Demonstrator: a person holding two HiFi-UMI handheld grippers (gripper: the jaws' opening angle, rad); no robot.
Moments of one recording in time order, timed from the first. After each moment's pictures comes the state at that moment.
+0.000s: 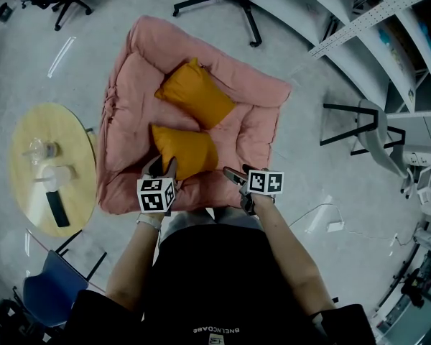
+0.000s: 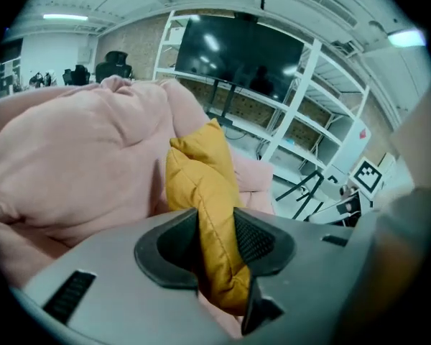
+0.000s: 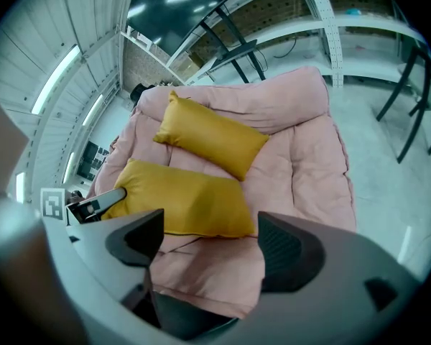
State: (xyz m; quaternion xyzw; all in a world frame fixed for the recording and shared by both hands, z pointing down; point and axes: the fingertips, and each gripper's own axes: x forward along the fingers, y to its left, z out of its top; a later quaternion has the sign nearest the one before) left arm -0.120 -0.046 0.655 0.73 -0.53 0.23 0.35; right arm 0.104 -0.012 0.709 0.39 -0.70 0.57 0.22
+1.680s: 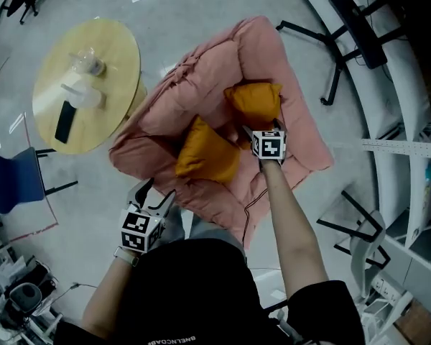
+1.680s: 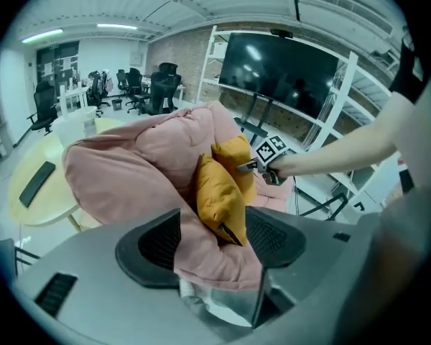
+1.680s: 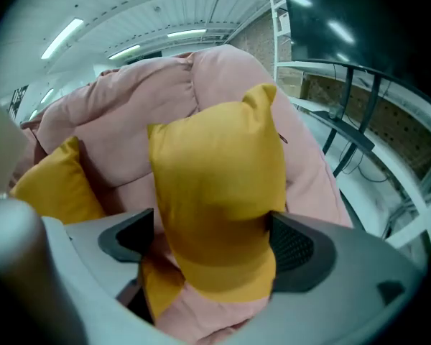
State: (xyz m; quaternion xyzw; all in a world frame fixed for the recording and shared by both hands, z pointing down) left arm -0.137 0.075 0.575 0.61 -0.66 0.20 0.39; right arm -0.017 -0.260 0.738 0.28 -0.85 0.17 0.42
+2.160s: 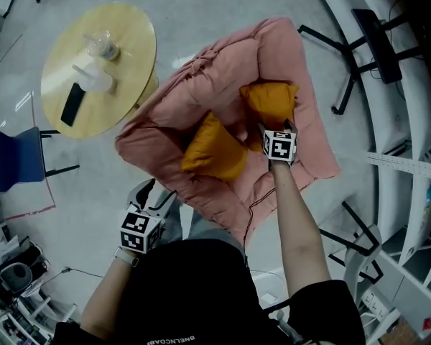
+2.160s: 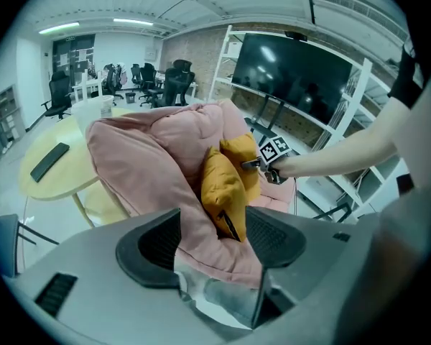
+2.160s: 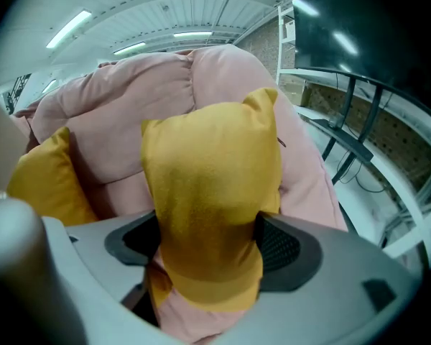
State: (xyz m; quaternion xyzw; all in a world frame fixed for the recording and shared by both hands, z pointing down) left arm -0.137 0.102 0.584 0.58 -0.68 0.18 0.41; right arm -0.022 -0.274 0.747 0.28 -0.85 0.13 0.42
